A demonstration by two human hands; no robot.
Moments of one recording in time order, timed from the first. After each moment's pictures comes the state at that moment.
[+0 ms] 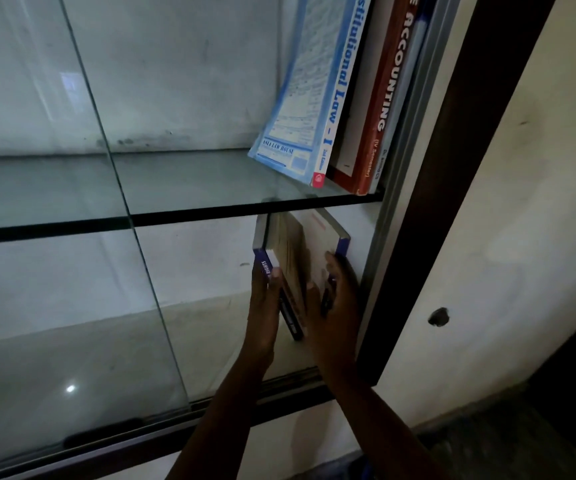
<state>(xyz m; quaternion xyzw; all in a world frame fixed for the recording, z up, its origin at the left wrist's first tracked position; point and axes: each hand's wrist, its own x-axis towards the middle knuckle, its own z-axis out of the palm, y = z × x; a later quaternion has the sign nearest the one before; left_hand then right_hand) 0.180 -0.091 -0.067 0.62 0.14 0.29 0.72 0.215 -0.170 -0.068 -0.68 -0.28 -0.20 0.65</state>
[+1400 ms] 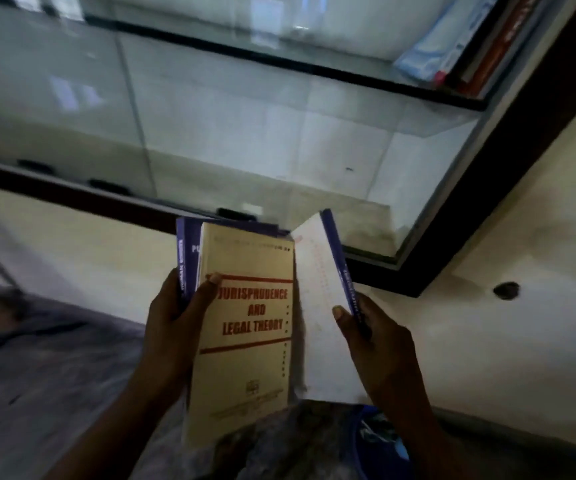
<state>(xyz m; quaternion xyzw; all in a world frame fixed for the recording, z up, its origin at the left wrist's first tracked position) -0.148 -0.228 -0.067 0.58 0.37 0.44 0.57 0.034 -0.353 -0.059 -0.80 -0.47 0.11 0.37</state>
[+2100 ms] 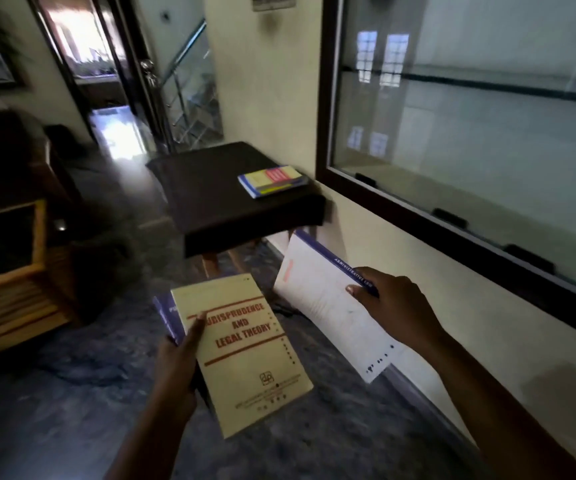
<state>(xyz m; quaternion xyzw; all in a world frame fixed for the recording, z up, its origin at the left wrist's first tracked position) -0.661 -0.176 -0.104 0.19 0.61 0.65 0.42 -0.405 -0.071 -0.051 -0.52 -0.81 0.13 0.22</state>
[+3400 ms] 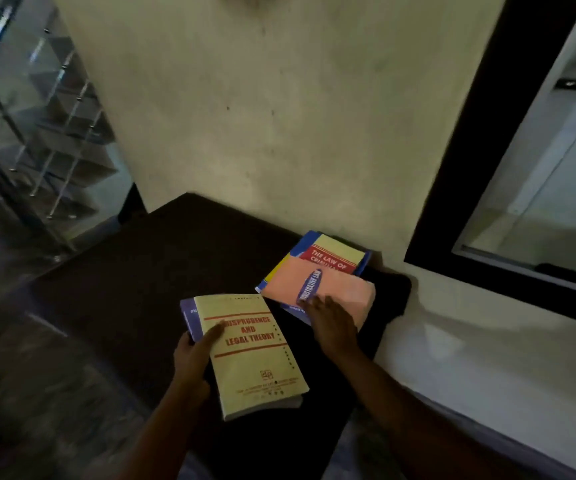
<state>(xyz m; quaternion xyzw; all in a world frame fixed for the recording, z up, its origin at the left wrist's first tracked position) -1.089 0.494 -0.146 0.21 0.59 0.44 0.65 -0.855 0.513 -0.204 -0.70 -0.71 0.06 0.02</state>
